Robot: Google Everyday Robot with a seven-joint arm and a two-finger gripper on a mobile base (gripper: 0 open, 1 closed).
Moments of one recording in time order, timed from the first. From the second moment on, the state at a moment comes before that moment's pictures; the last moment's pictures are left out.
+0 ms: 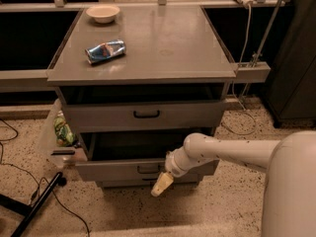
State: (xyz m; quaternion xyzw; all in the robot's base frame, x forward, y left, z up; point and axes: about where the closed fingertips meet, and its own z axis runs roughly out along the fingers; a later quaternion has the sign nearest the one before) arm 0.563 -0.015 0.432 -0.55 0.78 0.21 0.21
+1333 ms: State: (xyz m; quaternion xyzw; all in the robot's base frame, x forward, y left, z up) arm 0.533 -0.014 0.432 -0.54 0.79 0.24 0.18
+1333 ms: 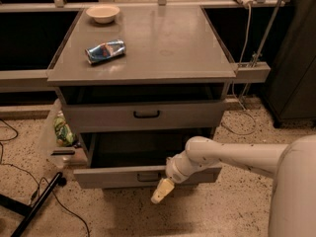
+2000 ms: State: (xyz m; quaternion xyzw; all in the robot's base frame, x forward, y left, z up) arm 0.518 -0.015 0.433 -0.54 0.79 0.25 0.17
